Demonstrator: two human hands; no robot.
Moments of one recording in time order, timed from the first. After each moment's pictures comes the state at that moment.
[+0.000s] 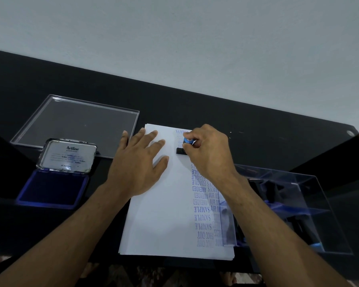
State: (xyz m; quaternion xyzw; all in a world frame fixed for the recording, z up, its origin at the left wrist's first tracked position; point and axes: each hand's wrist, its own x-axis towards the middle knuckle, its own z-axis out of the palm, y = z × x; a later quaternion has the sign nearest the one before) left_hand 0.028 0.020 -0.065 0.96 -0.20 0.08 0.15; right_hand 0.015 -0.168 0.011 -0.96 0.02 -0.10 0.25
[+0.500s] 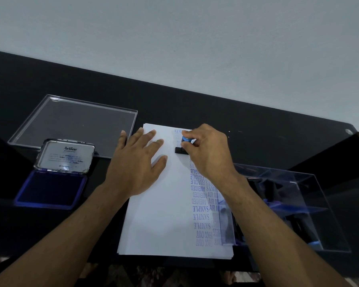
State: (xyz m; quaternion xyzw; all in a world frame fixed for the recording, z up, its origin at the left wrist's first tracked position) left_hand 0.028 0.020 -0.065 0.97 -0.20 0.08 0.15; right_hand 0.014 -0.169 0.014 -0.96 0.02 -0.09 0.25
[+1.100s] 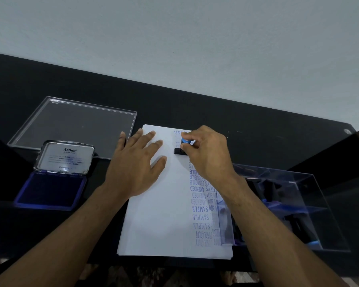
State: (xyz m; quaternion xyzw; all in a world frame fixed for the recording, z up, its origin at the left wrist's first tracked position) left_hand 0.028 0.020 -0.065 0.97 -0.20 0.08 0.15; right_hand 0.011 -0.169 0.012 -0.96 0.02 -0.10 0.27
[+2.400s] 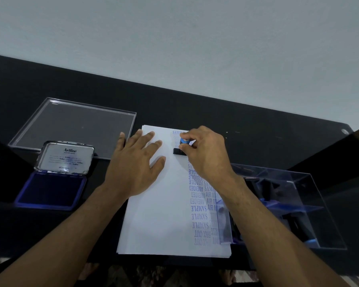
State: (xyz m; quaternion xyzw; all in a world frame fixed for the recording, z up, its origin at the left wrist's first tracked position) left_hand 0.028 0.021 -0.067 0.96 -0.20 0.09 0.14; right_hand 0.013 -0.168 0.013 -0.95 0.04 -0.08 0.28
